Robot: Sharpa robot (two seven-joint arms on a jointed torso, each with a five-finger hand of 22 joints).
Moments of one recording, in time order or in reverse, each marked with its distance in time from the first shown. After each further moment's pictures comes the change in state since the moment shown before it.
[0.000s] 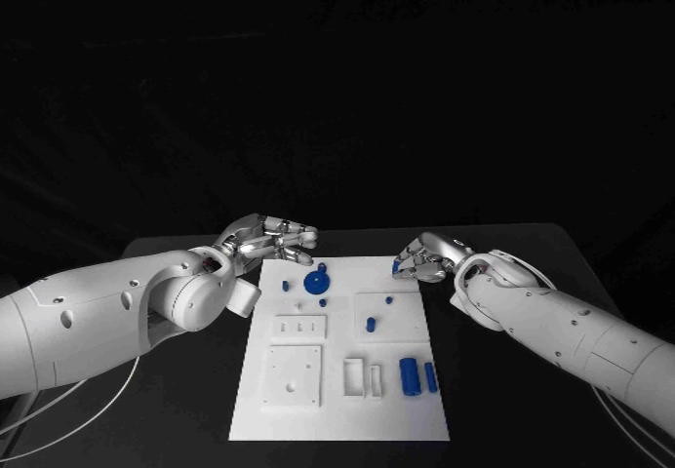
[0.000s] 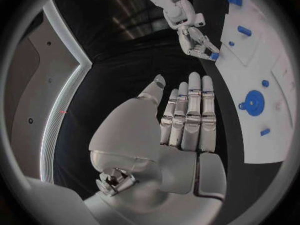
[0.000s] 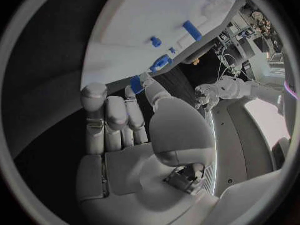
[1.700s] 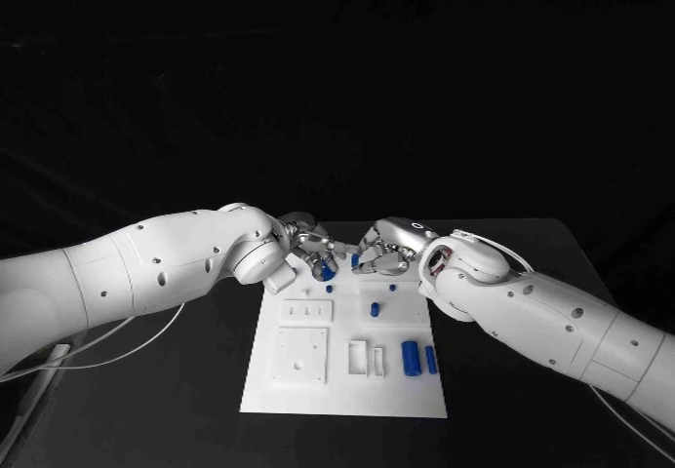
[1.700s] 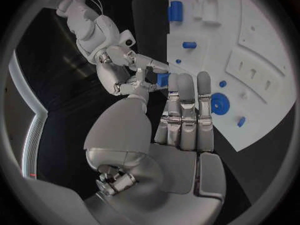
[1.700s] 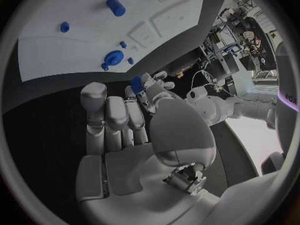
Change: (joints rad) left arm 0.031 0.198 0.000 -0.138 -0.401 0.070 -0.599; left_hand -0.174 -0.053 -0.025 0.157 0.003 -0.001 -0.025 0.001 0.002 0.220 -0.072 0.088 0.097 -0.086 -0.088 0.777 0.204 -0.039 -0.045 -0.100 0.379 0.392; right arm -0.006 0.022 -0.036 0.316 -0.180 0.072 -0.180; right_hand -0.005 0.005 -0.017 0.024 0.024 -0.003 0.002 -0.001 -0.001 0.000 0.000 0.003 0.000 0.002 -0.005 0.000 -0.001 0.000 -0.004 -0.003 0.000 0.000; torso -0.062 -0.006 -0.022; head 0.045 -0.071
